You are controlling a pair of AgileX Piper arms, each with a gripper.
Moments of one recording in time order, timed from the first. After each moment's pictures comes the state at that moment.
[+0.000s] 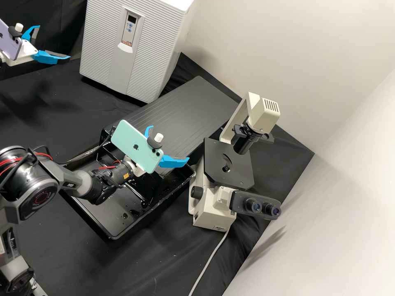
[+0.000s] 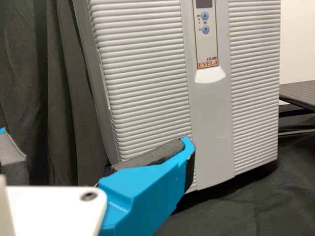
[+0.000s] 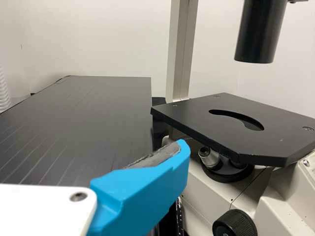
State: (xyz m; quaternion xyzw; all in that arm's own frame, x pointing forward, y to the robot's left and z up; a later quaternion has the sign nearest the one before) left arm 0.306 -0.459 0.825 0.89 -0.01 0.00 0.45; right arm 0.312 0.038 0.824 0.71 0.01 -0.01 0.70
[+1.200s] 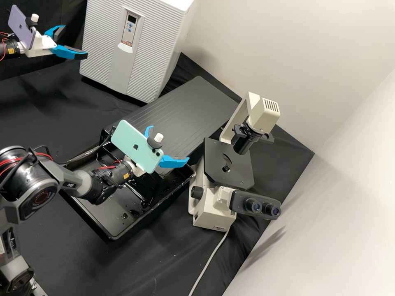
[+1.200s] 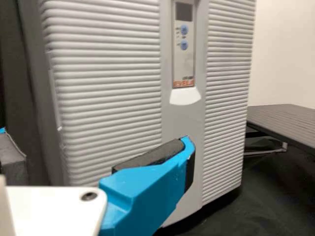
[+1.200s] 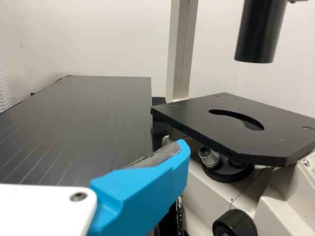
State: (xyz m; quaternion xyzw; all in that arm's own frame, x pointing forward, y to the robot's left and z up) left arm 0.390 -0.443 0.843 0.87 -0.06 -0.10 0.49; right arm 0.312 0.038 0.824 0.71 0.01 -0.01 0.70
